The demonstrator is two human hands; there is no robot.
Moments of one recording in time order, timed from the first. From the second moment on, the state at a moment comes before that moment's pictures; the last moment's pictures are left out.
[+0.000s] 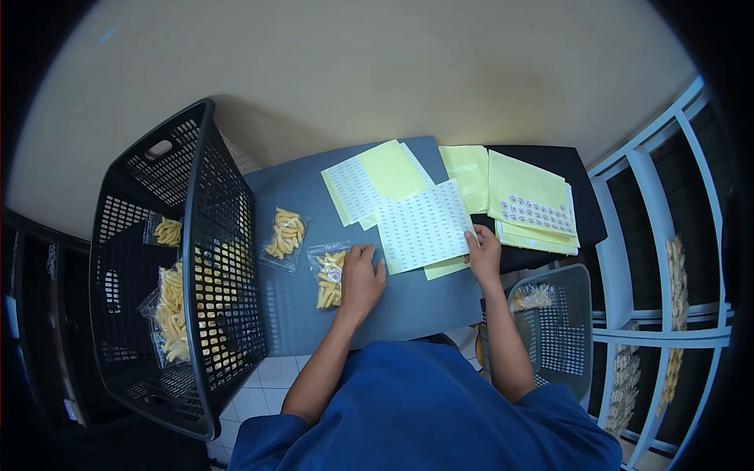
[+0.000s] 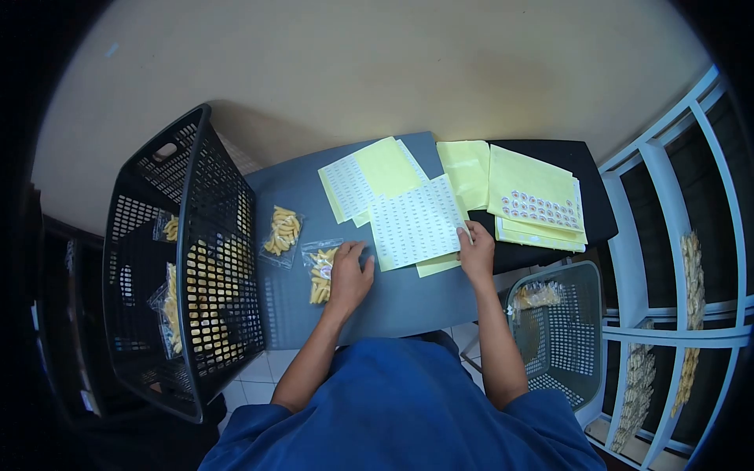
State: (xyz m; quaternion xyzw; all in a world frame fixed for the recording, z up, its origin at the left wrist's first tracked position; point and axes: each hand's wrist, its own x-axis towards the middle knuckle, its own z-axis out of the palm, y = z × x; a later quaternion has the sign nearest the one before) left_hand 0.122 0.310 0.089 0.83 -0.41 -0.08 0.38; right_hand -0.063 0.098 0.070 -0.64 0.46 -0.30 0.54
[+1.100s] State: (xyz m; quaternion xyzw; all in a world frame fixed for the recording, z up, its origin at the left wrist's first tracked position) left_hand 0.126 0.314 0.097 0.57 -0.11 -0.38 0.72; right_hand 0.023 0.195 0.119 -0.85 0.23 -0.29 0.37
